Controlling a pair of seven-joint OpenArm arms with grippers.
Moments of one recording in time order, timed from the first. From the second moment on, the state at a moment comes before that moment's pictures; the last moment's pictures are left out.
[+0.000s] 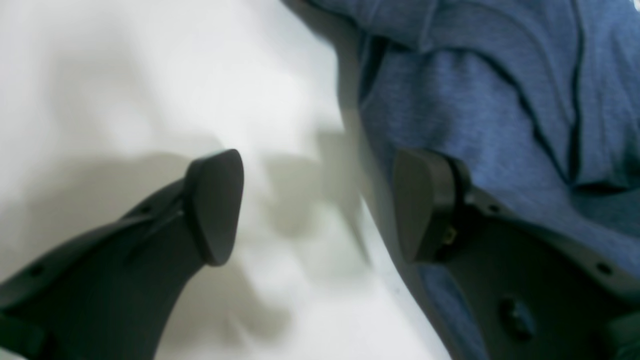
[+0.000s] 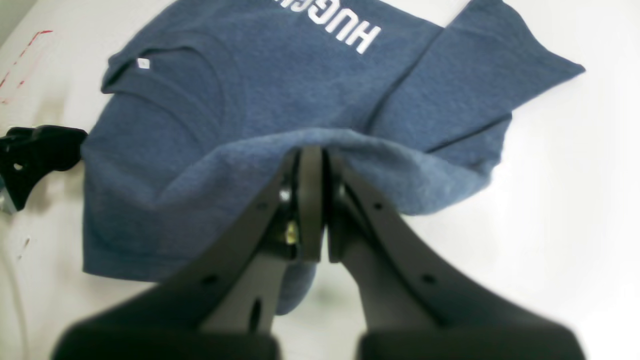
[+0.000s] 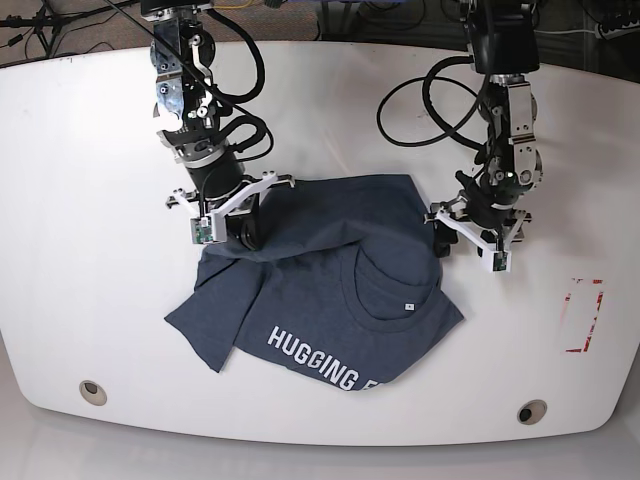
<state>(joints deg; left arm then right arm) -4.4 -4.9 -8.9 79.2 -11.9 -12.7 30.6 -11.7 7.0 -4.3 106.7 16.7 4.5 -28.9</state>
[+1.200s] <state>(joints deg) -6.9 -4.2 -4.3 73.5 -12.0 -12.5 30.3 -12.1 7.0 -4.4 107.2 16.7 4.5 -28.9</state>
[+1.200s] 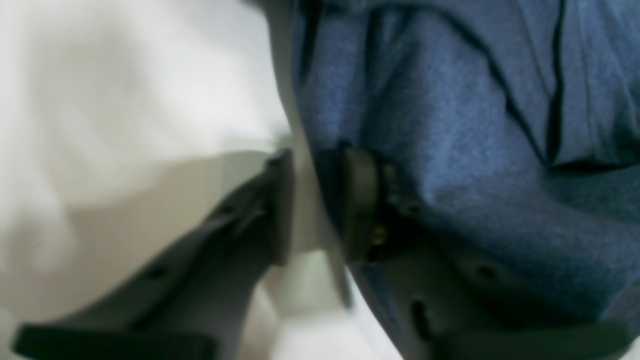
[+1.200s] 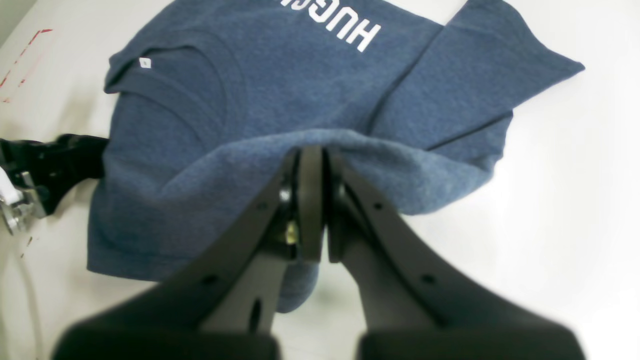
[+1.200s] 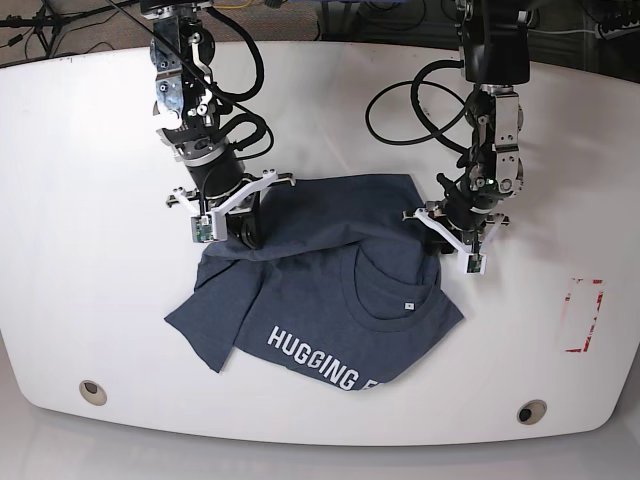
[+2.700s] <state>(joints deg) 2.2 -9.9 -5.3 98.8 -13.1 -13.2 37.2 -11.1 7.7 -4.5 108.3 16.7 4.5 -29.4</state>
